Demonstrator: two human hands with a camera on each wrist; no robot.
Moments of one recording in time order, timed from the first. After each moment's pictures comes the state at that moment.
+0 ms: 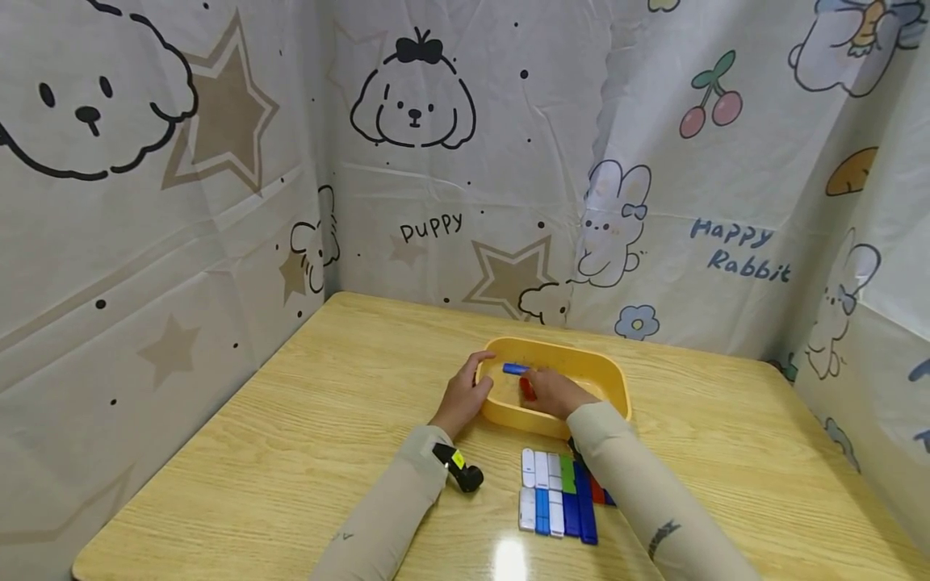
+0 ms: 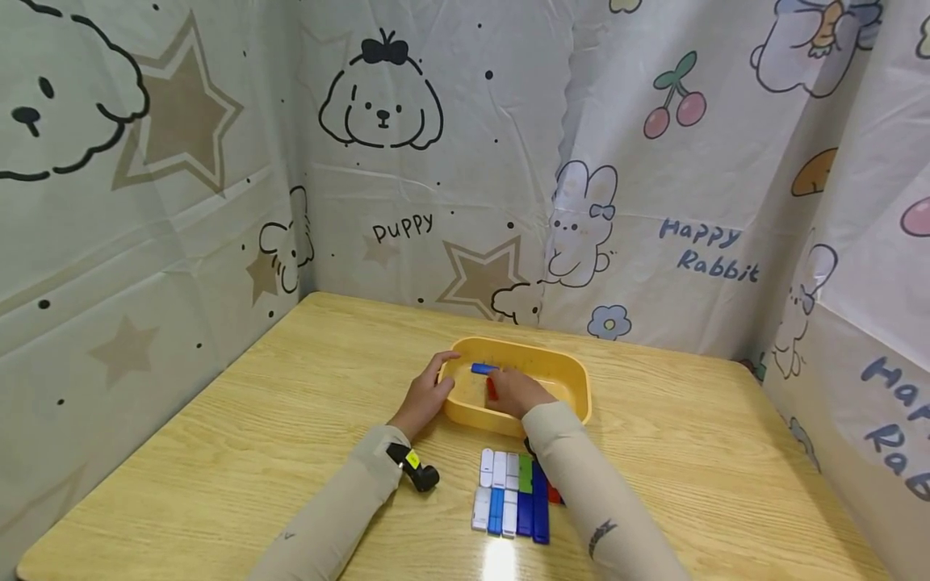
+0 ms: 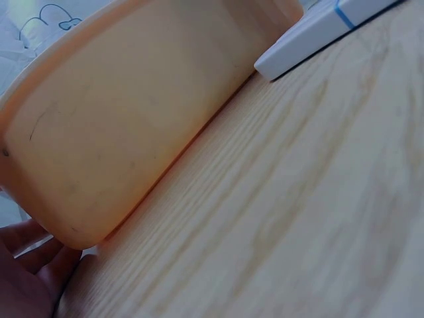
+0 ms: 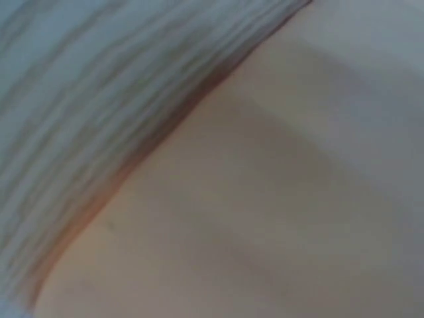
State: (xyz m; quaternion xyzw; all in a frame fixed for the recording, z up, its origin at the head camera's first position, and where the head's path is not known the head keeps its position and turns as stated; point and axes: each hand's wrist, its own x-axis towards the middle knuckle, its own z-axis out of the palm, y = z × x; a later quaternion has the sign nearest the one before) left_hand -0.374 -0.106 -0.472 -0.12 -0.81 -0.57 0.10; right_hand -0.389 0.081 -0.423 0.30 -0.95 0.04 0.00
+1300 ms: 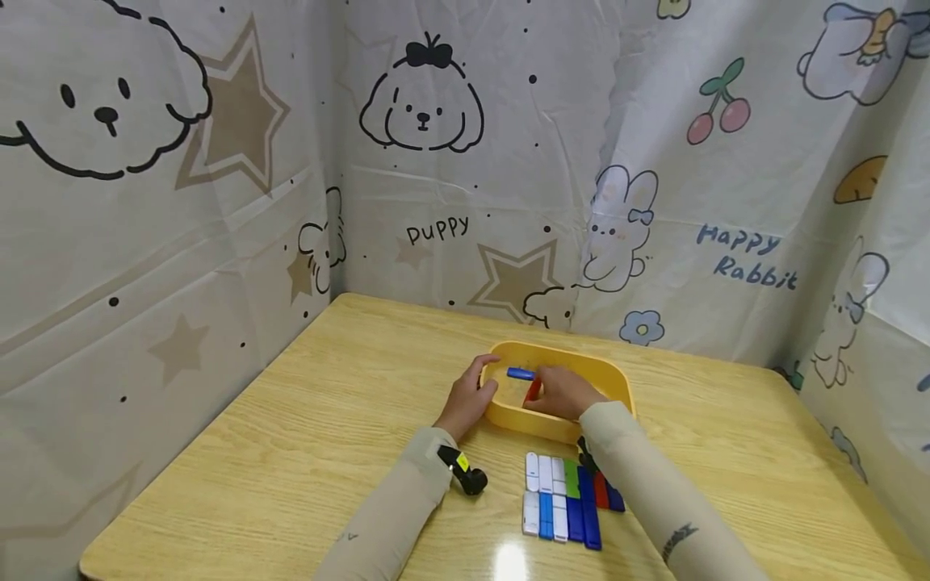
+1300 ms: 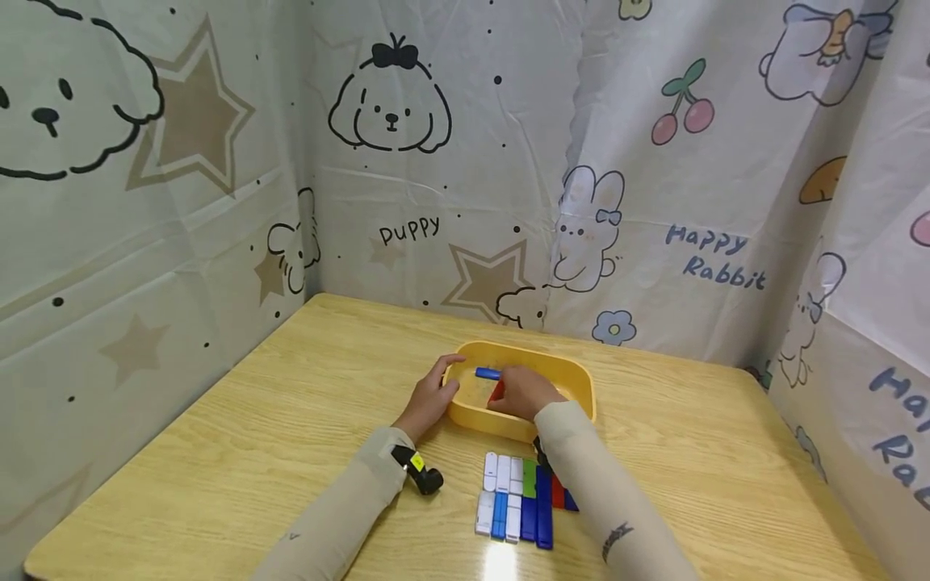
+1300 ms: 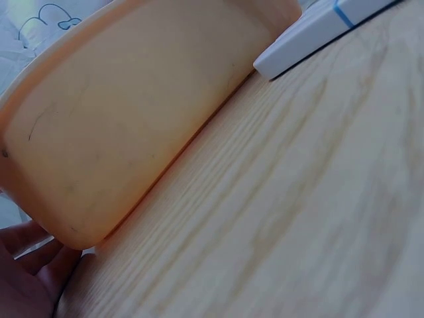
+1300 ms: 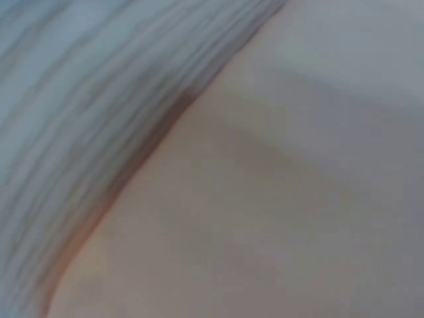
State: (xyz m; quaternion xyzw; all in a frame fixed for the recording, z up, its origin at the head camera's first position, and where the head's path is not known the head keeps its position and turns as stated) left_hand -0.372 -0.106 -0.472 -0.12 -0.81 -0.56 0.11; right_hand -0.392 0.088 -0.415 0.23 -0.97 0.11 -0.04
